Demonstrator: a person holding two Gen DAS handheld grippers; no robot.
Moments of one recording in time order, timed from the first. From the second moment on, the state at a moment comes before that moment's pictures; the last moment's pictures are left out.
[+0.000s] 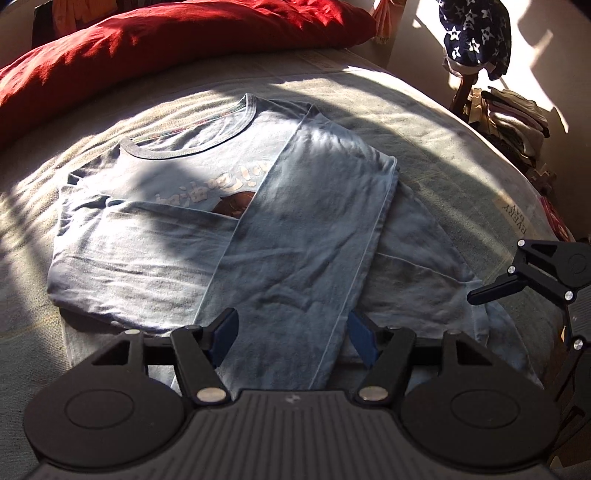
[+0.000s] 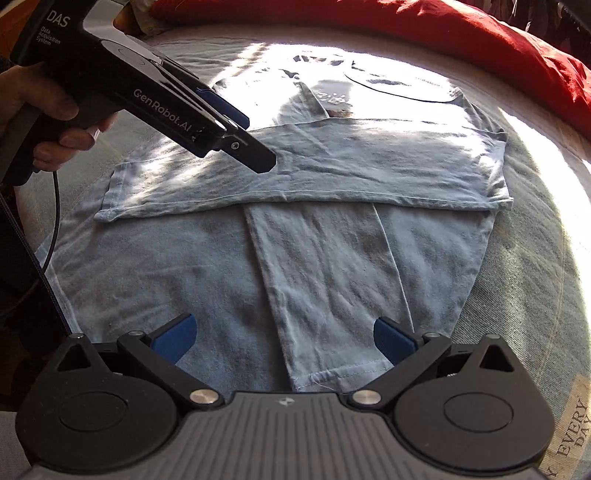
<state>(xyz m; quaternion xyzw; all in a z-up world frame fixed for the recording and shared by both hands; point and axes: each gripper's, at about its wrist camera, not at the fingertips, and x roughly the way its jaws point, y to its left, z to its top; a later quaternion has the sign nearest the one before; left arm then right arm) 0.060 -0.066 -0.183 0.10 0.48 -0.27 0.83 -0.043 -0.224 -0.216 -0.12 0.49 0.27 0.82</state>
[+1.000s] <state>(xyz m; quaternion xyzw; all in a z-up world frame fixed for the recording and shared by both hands) -0.062 -0.025 -0.201 0.15 0.47 -0.33 0.81 -0.083 -0.178 -0.236 -0.24 0.49 0.35 0.76</state>
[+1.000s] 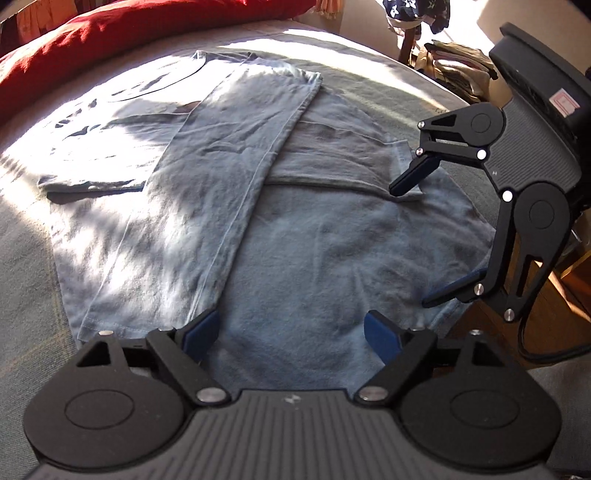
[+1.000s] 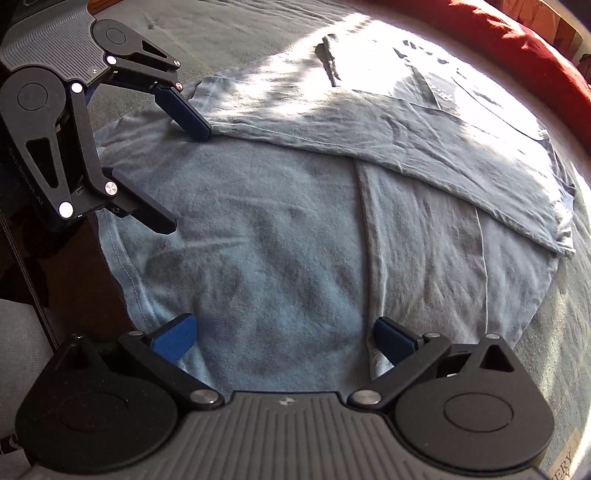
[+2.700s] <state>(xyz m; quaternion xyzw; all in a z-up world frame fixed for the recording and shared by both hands) -0.145 -0.065 -0.202 0.40 0.27 -0.40 0.78 -0.176 -0.122 -0.258 -0.47 0.26 0.35 0.77</state>
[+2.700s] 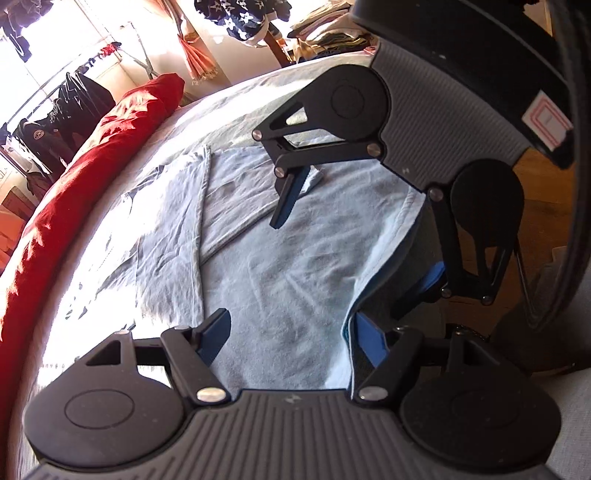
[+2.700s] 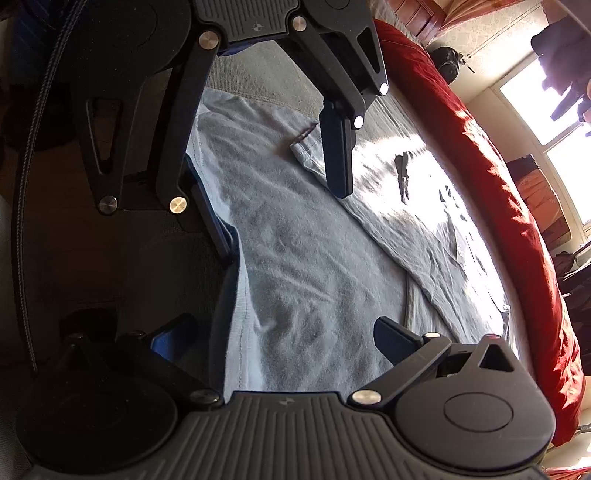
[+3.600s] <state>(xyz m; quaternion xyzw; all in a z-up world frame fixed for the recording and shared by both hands) -0.139 -0.066 -0.203 0.40 0.26 -0.37 0.79 -0.171 -0.113 -0.253 -0.48 0.24 0.28 0.80</state>
